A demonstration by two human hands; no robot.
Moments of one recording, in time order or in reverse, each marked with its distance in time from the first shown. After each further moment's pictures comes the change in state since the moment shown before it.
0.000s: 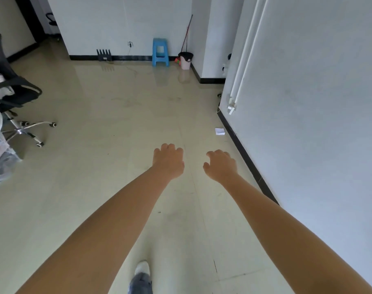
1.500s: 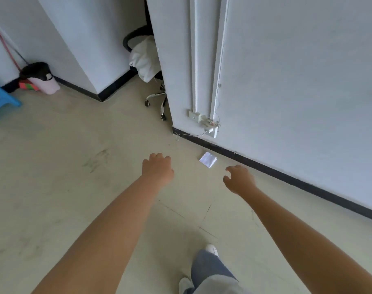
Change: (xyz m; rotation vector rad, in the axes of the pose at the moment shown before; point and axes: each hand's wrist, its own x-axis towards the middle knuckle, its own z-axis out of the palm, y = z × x) left_hand 1.176 -0.160 -0.066 0.255 -0.231 0.673; right_hand 1.027 0.053 0.006 0.405 -0.071 0.963
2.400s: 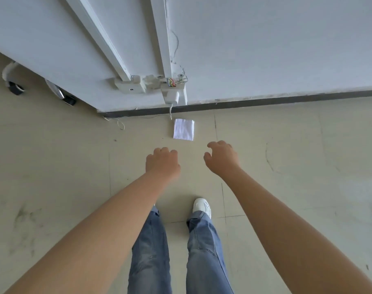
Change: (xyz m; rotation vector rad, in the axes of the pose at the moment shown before) left_hand 0.496 0.053 0.131 0.264 -0.376 0.590; right_hand 0.418 -0.030 0.137 0.368 -0.112 0.572
